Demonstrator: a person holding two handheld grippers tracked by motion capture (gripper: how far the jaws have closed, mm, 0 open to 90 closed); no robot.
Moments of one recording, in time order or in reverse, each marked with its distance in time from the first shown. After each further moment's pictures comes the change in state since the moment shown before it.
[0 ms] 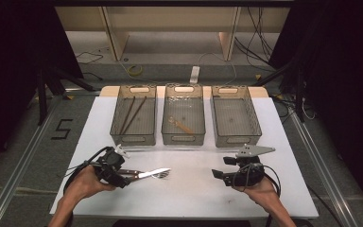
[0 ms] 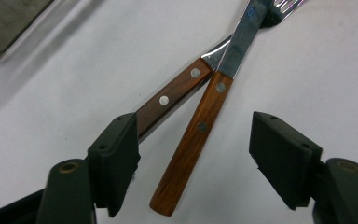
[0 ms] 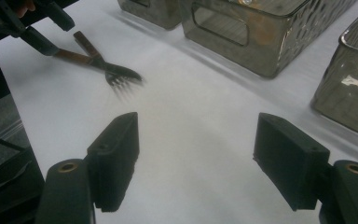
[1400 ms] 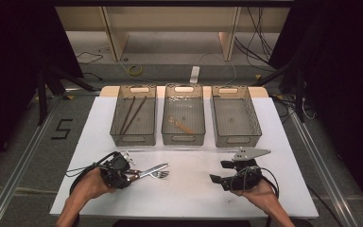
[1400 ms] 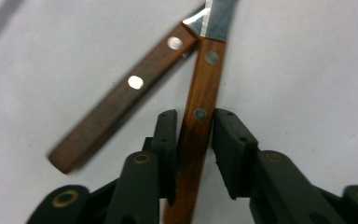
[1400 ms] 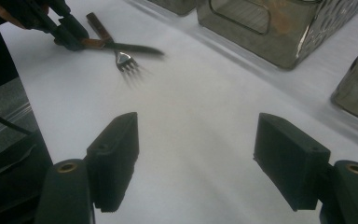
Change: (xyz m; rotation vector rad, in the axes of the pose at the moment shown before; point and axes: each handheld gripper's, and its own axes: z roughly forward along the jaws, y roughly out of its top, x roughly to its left) left arm -0.007 0.000 0.025 0.091 -0.024 0.092; right arm 0.007 -0.002 0.004 0.042 0.023 -0.034
